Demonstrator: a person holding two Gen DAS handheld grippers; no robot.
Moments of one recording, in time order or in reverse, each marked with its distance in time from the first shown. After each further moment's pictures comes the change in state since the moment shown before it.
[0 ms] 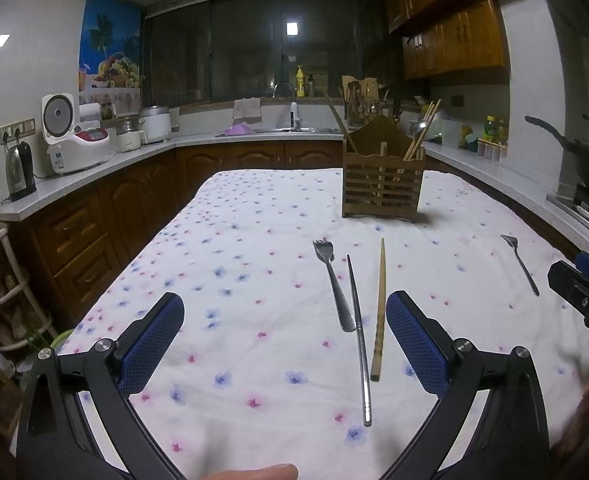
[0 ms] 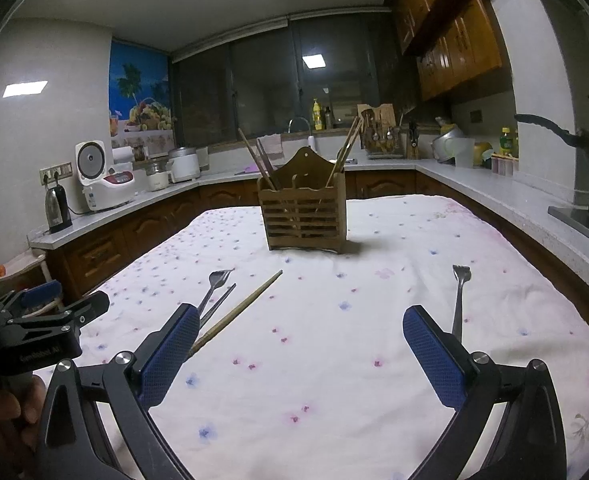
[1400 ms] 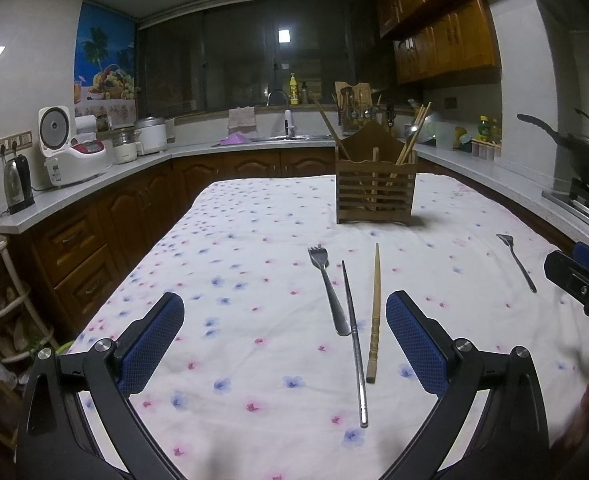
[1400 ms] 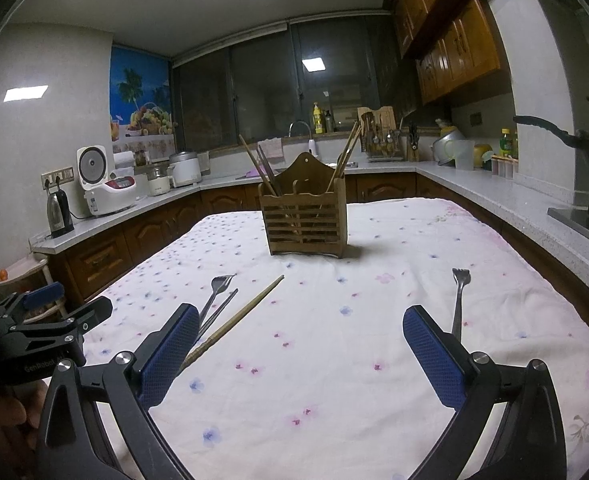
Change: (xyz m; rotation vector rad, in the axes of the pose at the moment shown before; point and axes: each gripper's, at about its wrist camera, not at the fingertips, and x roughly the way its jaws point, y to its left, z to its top) left arm -0.008 -0.004 0.002 0.027 -0.033 -0.003; right arm -0.001 0.000 0.003 0.002 -0.007 0.005
